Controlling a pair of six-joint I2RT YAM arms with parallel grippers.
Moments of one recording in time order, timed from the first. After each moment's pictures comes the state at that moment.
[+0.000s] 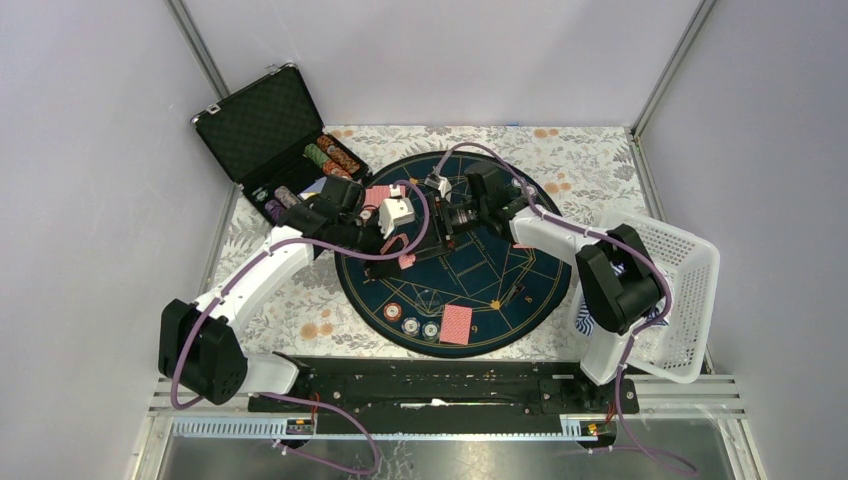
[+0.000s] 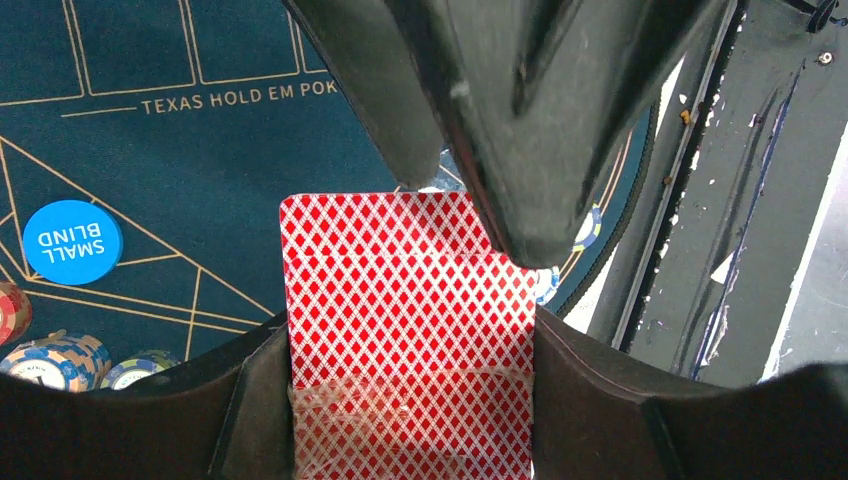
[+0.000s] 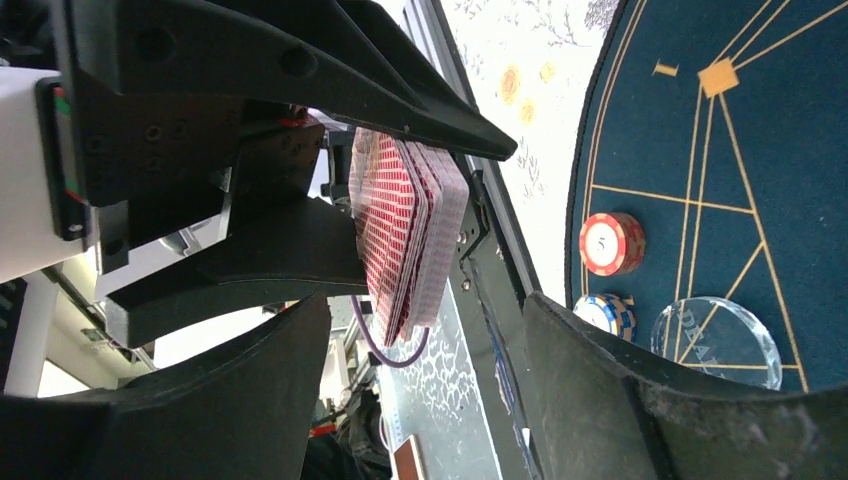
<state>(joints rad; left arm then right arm) -0.44 1.34 1.09 -0.71 0.66 0.50 0.57 1.80 1.19 0.00 -1.08 0.73</state>
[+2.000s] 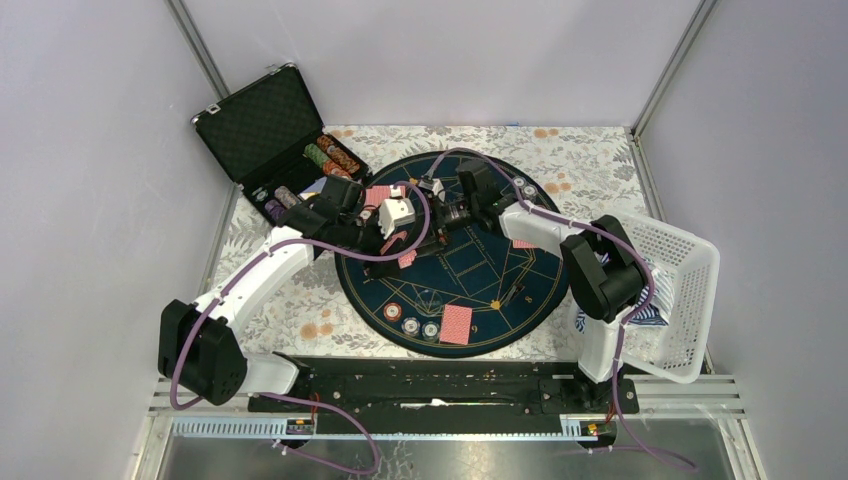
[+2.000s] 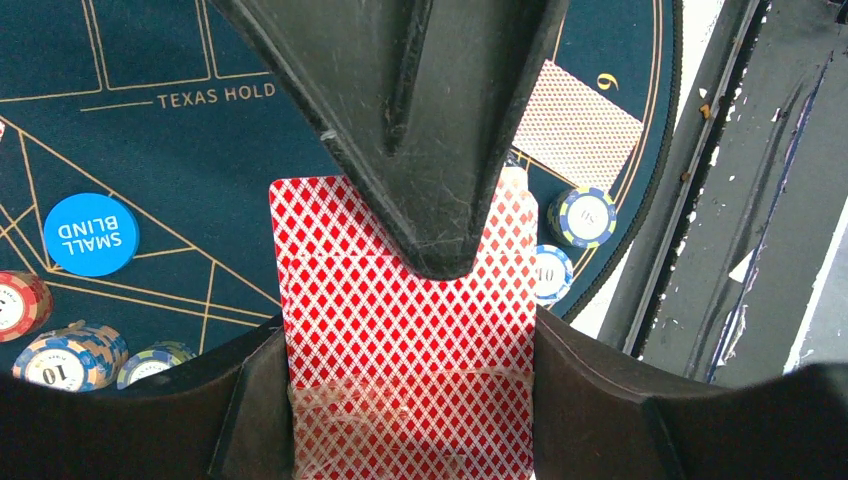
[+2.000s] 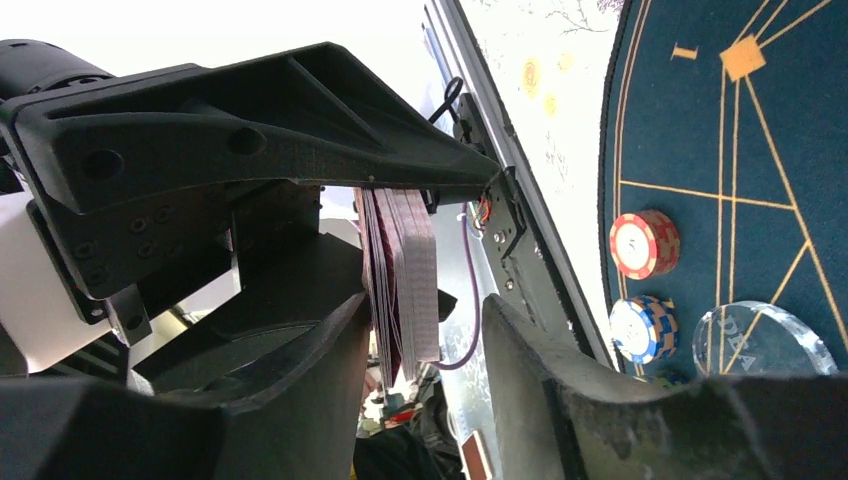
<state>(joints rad) -0.45 1.33 1.09 -0.71 0.63 0.51 0.59 1.90 1.27 0.00 -1.12 0.88</state>
